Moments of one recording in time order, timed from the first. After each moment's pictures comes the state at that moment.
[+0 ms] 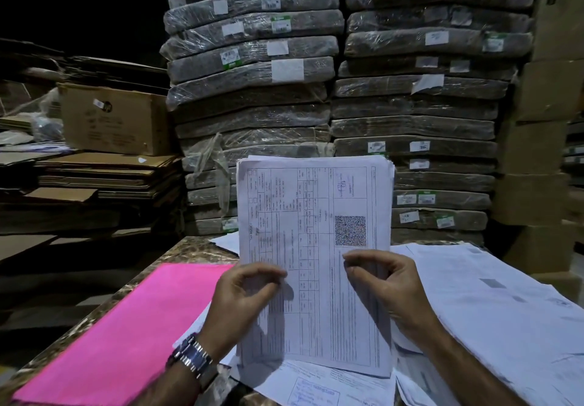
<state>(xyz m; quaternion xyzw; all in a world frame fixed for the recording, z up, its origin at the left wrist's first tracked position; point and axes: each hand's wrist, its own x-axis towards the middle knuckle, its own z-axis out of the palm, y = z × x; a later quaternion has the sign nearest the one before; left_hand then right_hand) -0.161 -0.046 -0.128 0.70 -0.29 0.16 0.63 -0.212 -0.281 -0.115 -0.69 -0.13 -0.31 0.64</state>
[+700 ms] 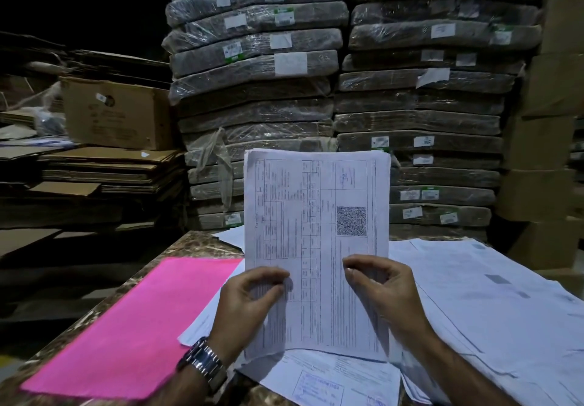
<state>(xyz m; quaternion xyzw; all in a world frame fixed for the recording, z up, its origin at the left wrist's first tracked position) -0.160 -0.046 -0.146 0.73 -0.24 0.18 0.61 -0.208 -0.271 -0.133 -0.69 -0.10 -0.30 0.65</state>
